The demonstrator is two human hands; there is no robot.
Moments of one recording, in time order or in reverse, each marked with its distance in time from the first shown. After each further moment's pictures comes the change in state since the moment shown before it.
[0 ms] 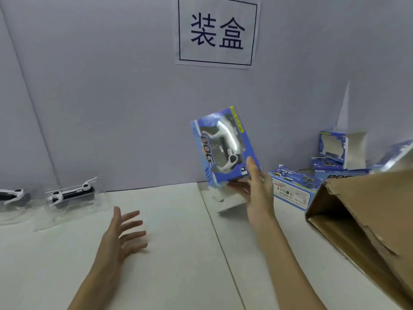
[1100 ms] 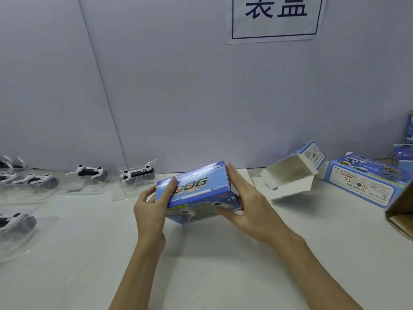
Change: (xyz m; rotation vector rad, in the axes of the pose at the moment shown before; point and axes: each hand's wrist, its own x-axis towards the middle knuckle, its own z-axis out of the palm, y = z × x) left_hand -0.014 0.038 -0.012 0.010 0.415 0.271; right_hand -0.054 0.081 0.032 -0.948 -0.852 -0.541
